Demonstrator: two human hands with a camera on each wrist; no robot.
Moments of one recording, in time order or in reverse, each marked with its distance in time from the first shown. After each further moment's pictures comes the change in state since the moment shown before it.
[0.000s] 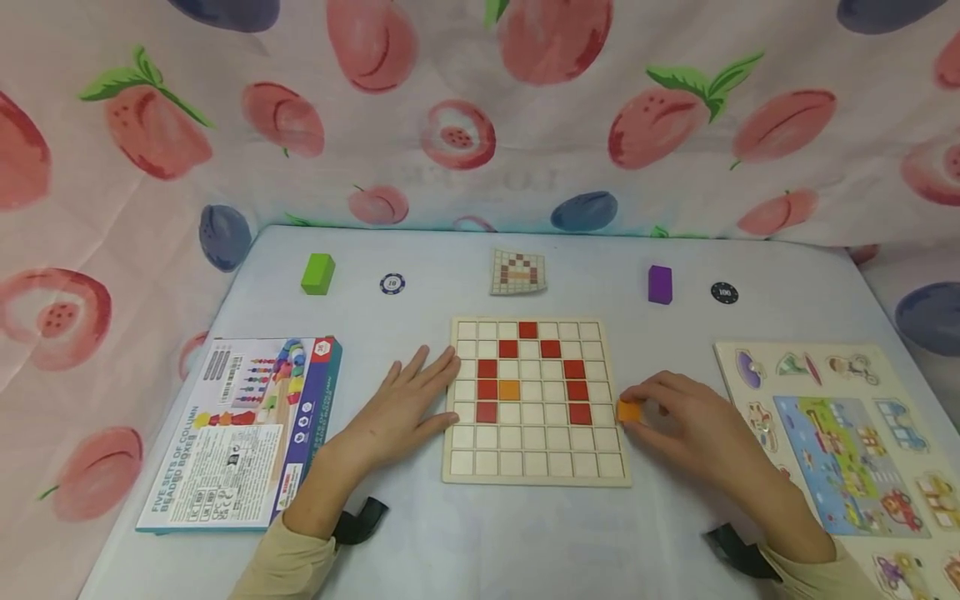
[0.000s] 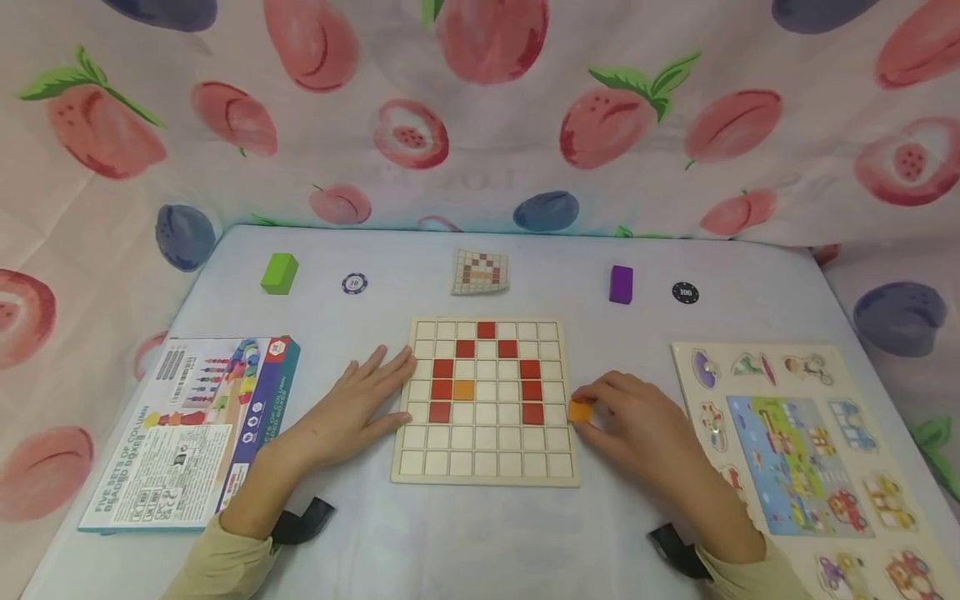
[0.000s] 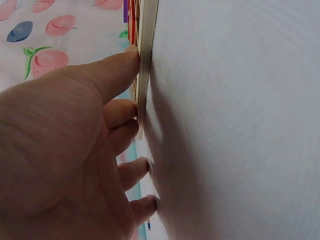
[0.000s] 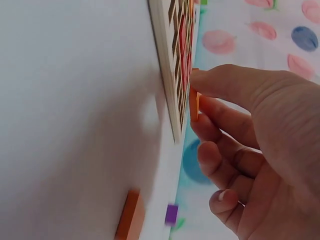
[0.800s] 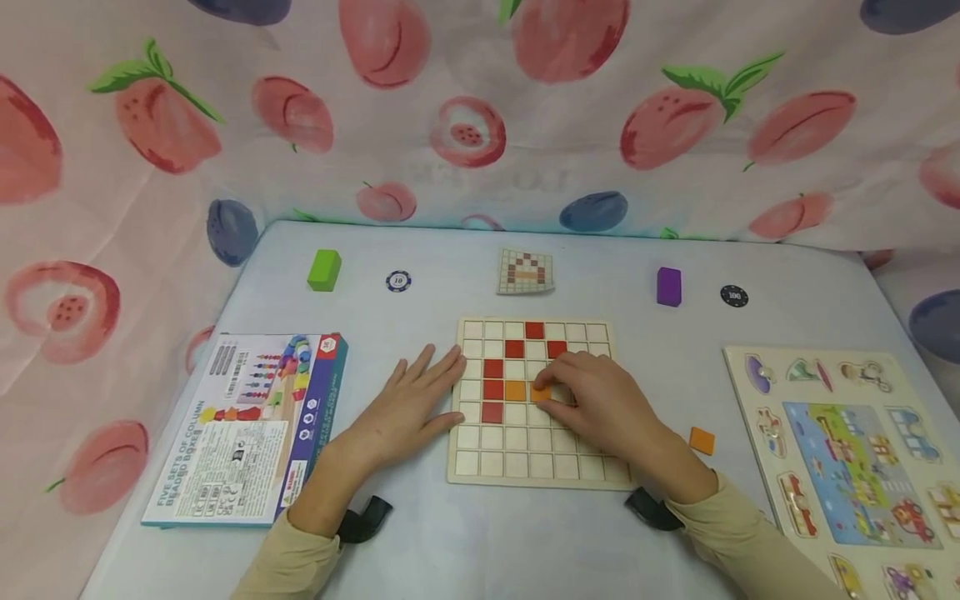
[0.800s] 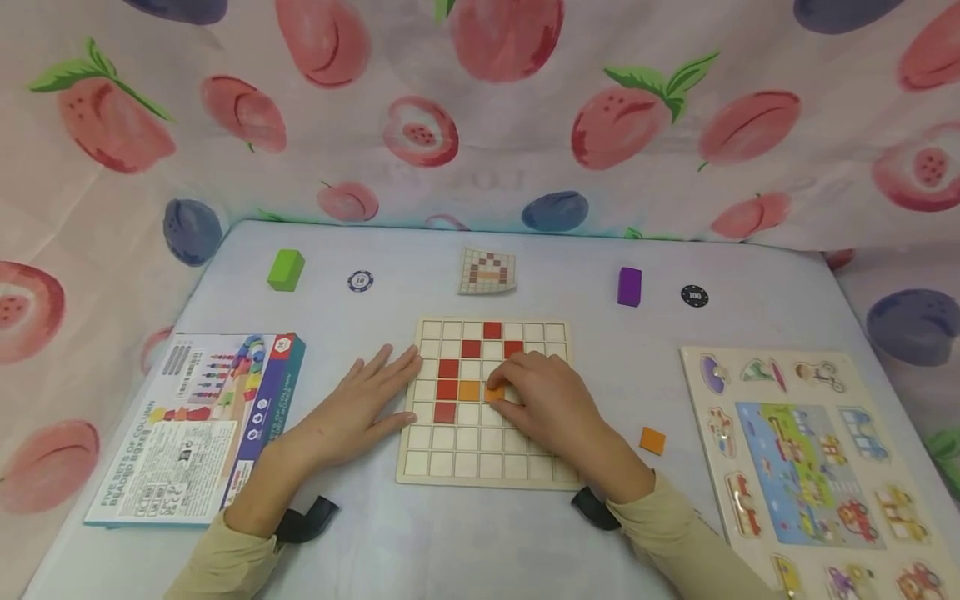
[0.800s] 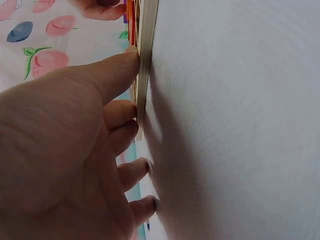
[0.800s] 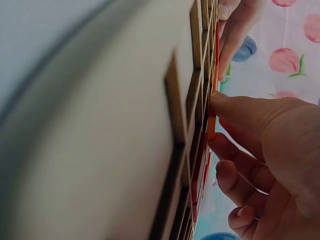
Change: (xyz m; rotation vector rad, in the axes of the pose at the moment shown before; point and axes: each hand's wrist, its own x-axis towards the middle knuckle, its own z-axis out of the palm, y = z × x) left_hand -0.001 0.000 0.000 0.007 0.006 0.003; right_hand 0.069 -0.065 0.046 0.063 -0.066 -0.142
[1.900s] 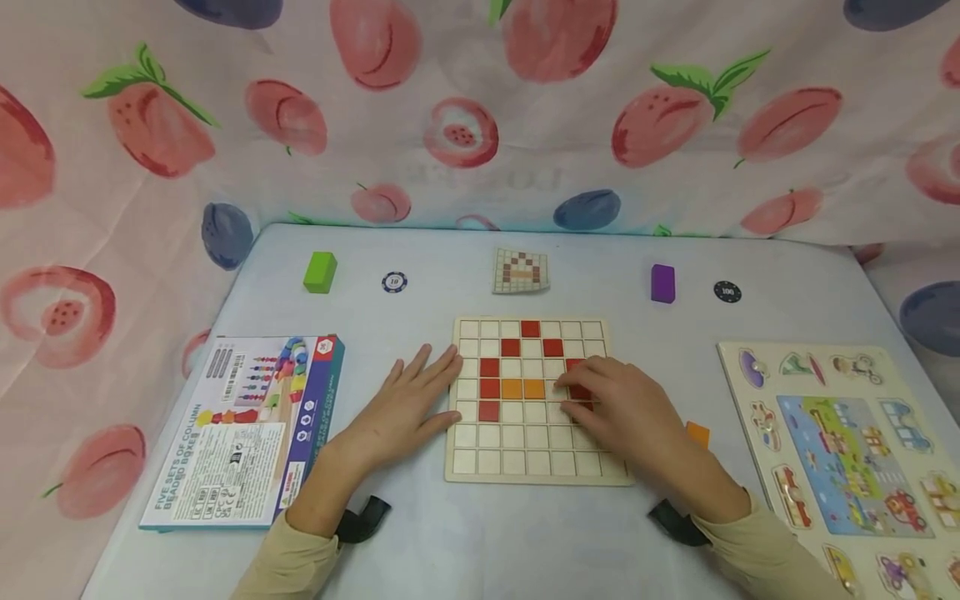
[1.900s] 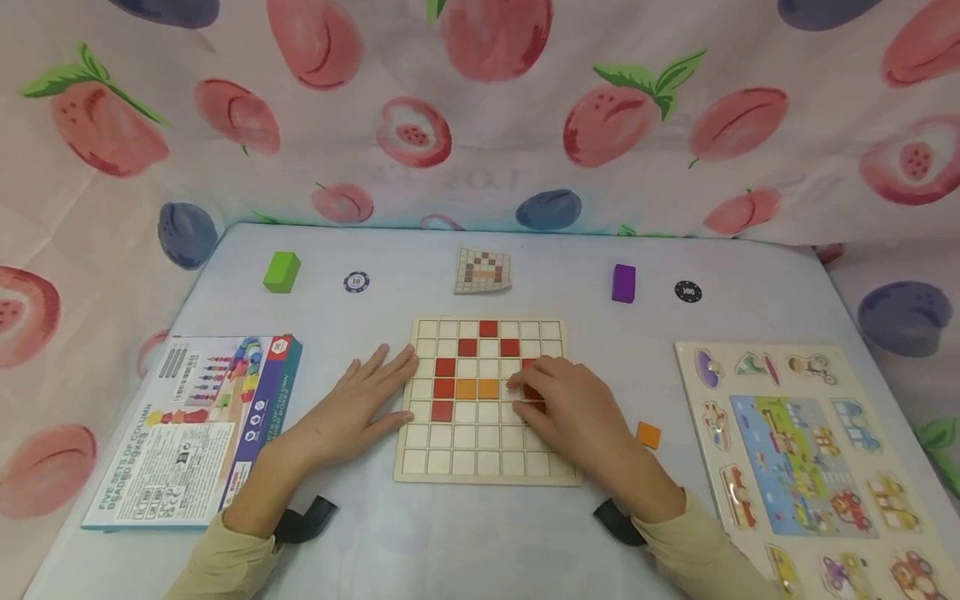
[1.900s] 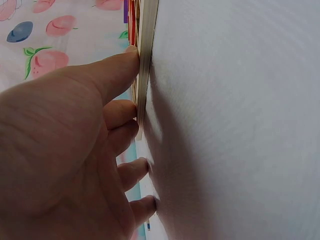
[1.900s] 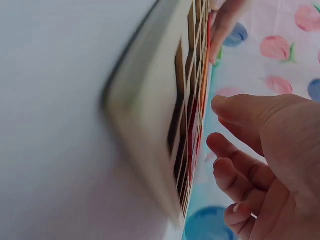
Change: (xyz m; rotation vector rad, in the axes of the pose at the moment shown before) left_hand 0.000 0.001 0.000 -0.005 0.004 -0.001; right_hand -0.028 0.012 -0.012 -0.029 0.040 0.077
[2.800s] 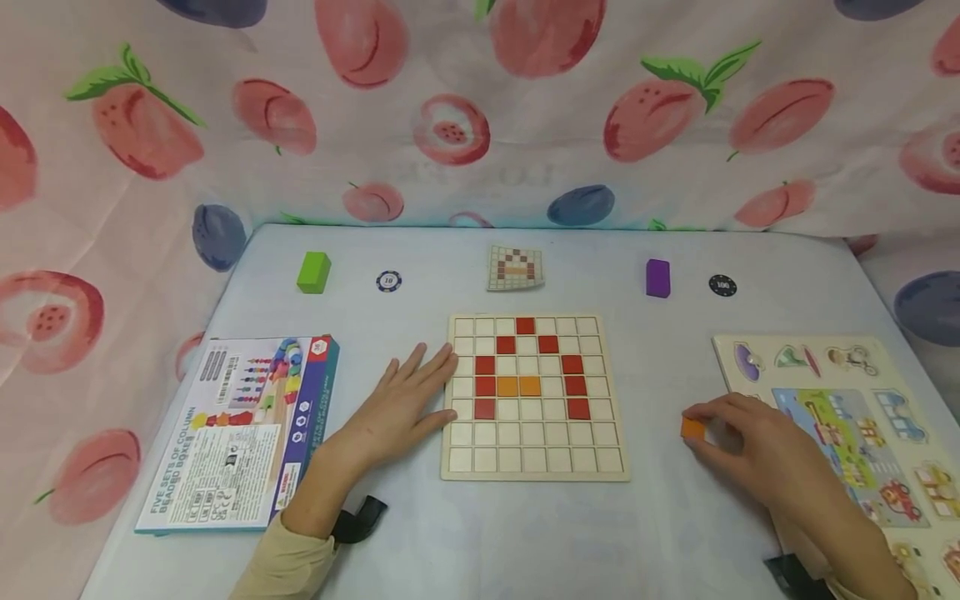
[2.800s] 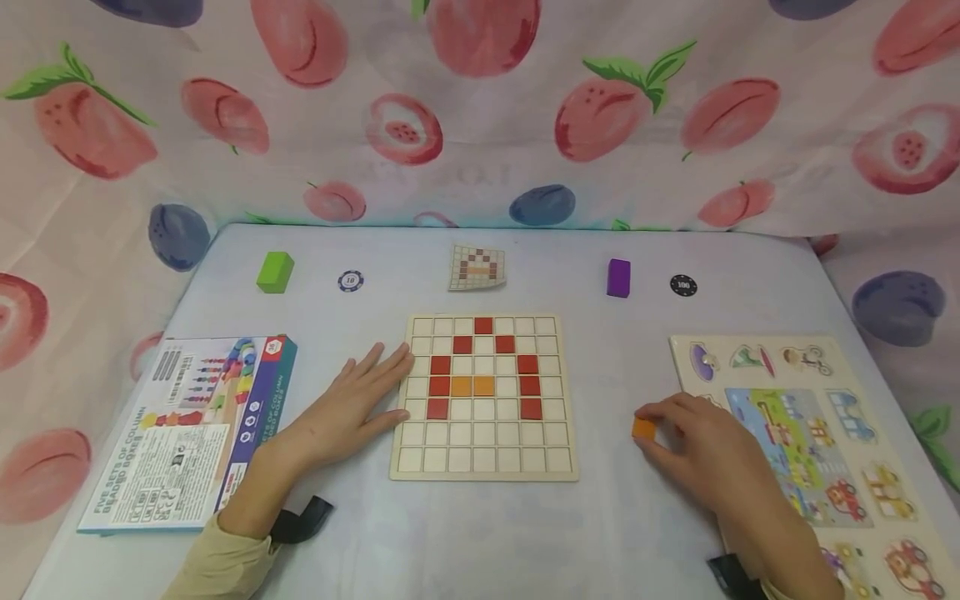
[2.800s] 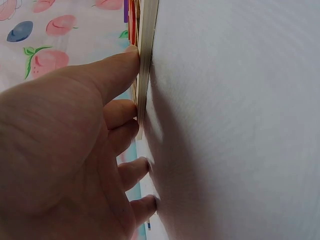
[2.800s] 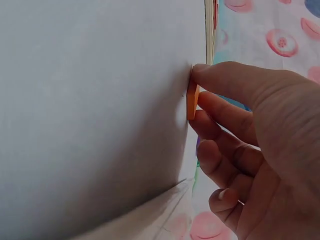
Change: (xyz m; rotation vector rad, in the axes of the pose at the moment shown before) left_hand 0.000 0.000 0.000 0.001 -0.004 0.001; right_hand -0.102 0.095 -0.043 -0.068 0.014 0.239
